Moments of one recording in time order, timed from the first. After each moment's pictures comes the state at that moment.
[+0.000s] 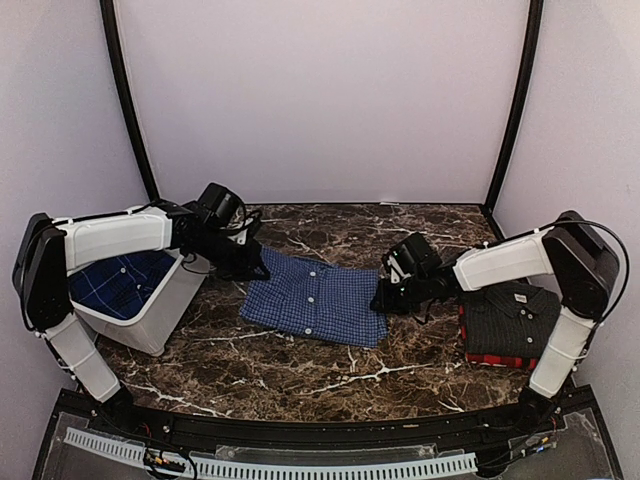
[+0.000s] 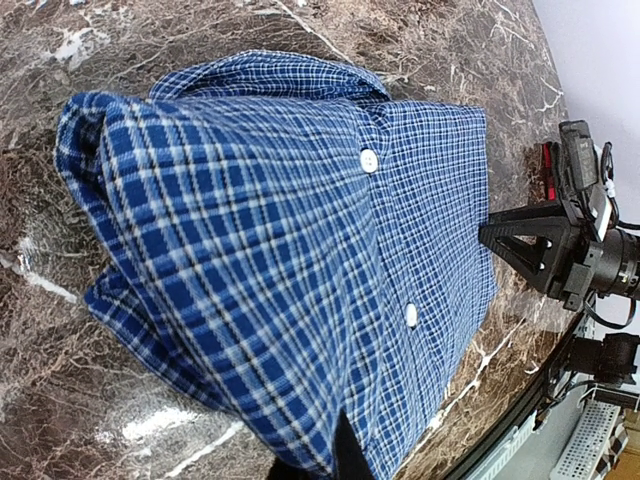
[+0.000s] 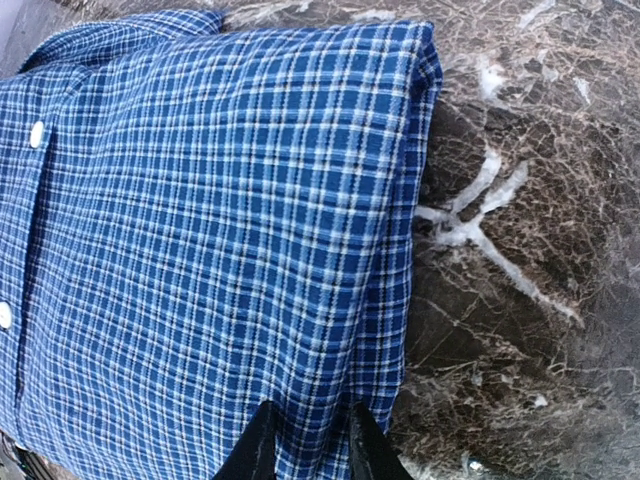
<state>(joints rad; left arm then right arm) -0.55 1.65 1.22 -0.57 0.35 -0.50 0.70 1.75 0.93 -0.13 -0.13 0.63</state>
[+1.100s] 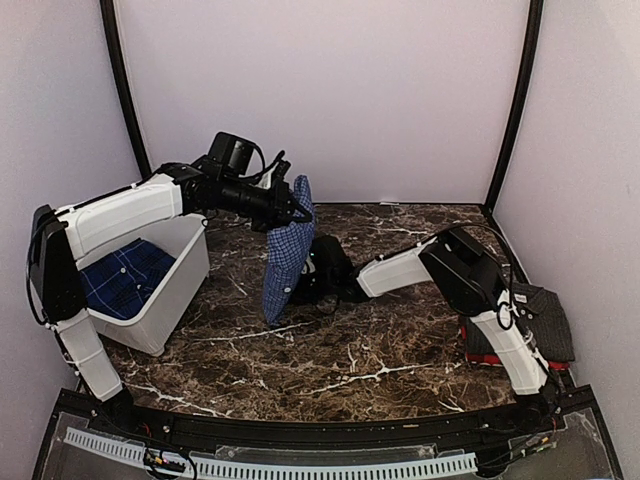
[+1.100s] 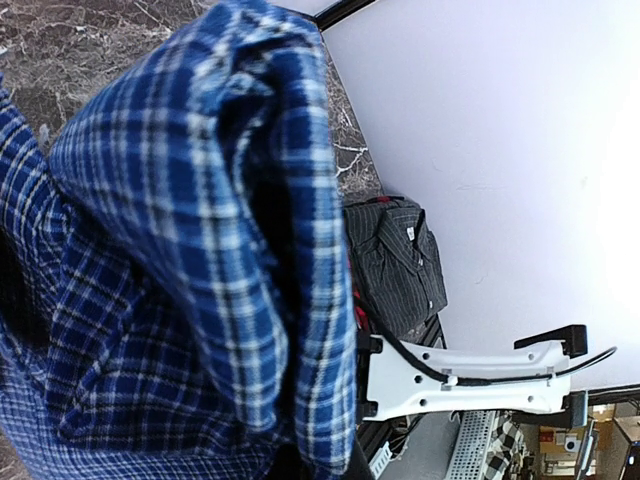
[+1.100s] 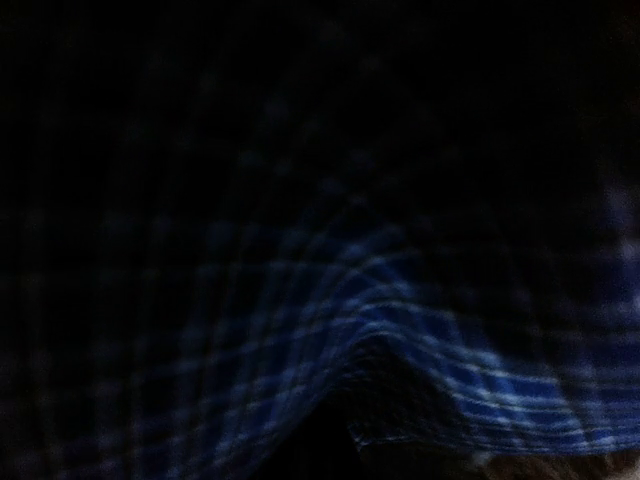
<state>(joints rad) -0.61 1.73 1.58 -0.48 0.56 -0.68 0.87 2.43 1.61 0.25 -0.38 0.85</state>
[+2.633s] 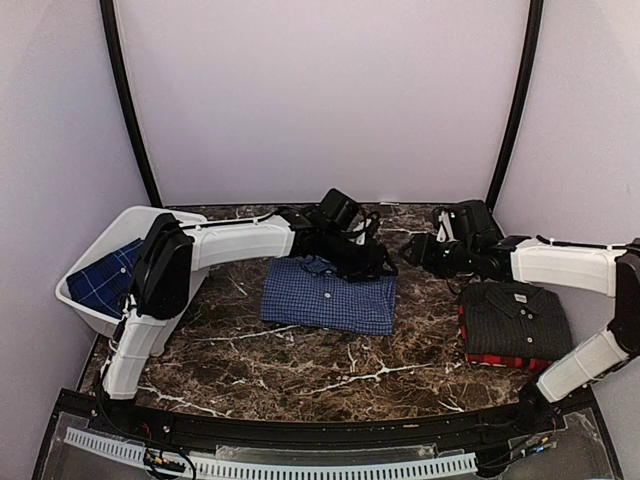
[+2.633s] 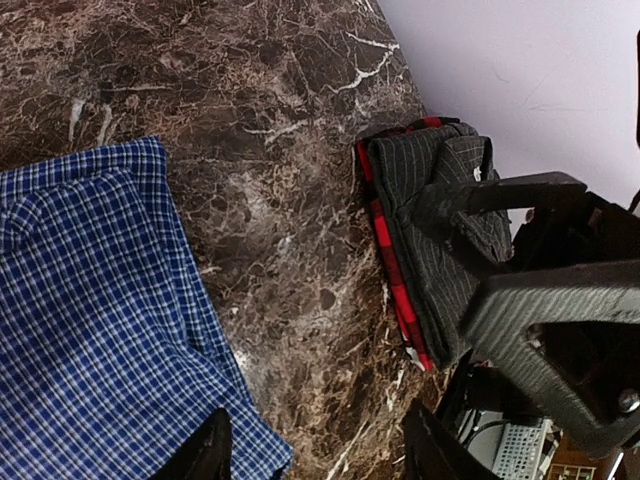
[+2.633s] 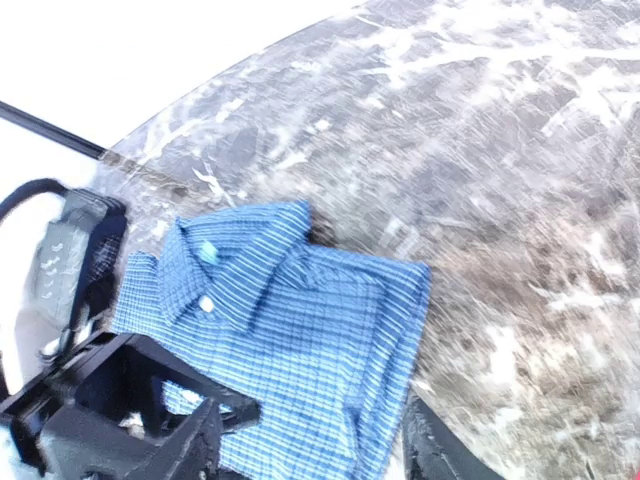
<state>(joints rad) -0.86 2.32 1.96 -0.37 0.48 -0.71 0.51 1.42 0.85 -0.06 -0.11 0.68</state>
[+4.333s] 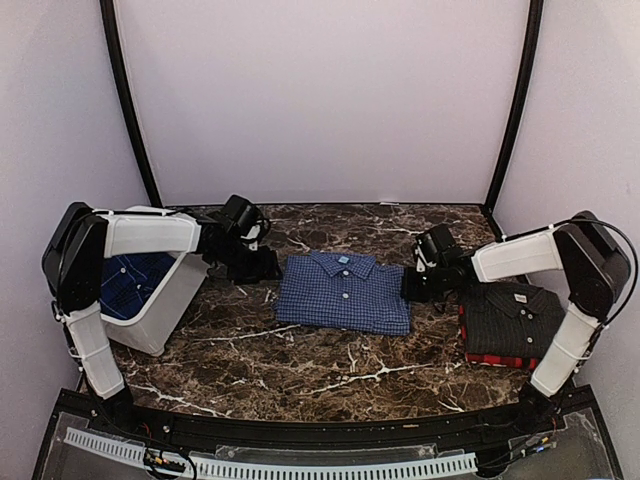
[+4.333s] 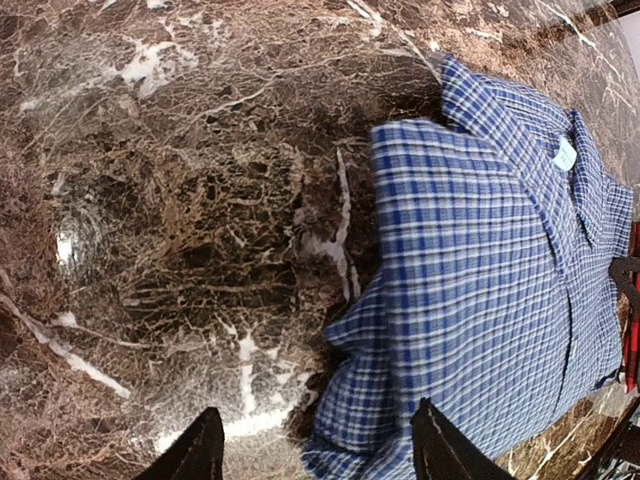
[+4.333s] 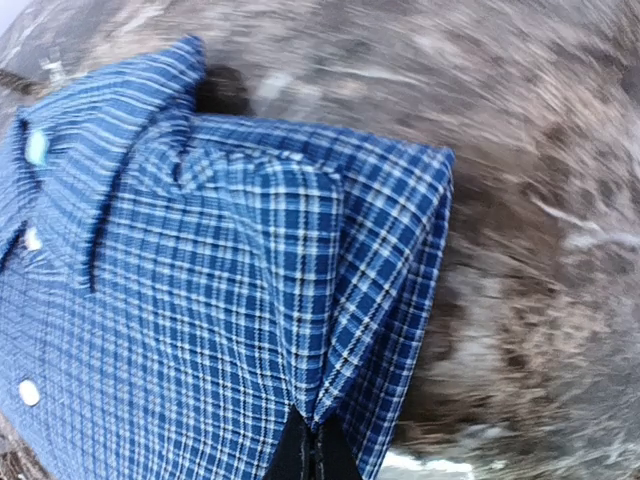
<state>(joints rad) -0.57 1.84 1.27 -0.47 0.13 -0.56 0.55 1.71 0.90 -0.14 -0.04 0.59</state>
